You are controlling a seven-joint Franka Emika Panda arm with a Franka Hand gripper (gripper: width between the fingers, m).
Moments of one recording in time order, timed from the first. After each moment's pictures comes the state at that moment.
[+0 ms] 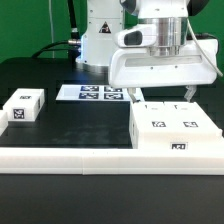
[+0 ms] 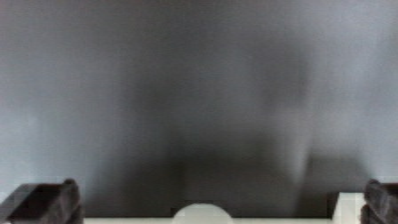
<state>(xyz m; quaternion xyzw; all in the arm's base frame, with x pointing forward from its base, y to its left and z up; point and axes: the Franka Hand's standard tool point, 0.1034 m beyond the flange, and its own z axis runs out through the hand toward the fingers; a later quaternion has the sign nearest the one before) 0.478 0.092 0.027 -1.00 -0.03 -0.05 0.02</state>
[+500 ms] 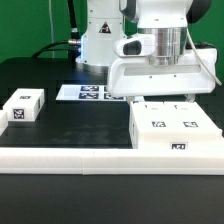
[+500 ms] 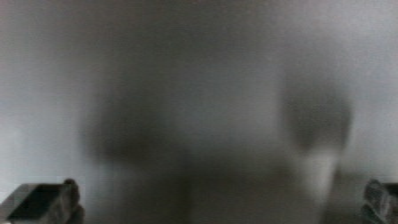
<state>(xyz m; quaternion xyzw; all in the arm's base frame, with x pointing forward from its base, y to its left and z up) 0.487 0.089 0.009 -1.00 -0.02 -0.05 0.02</state>
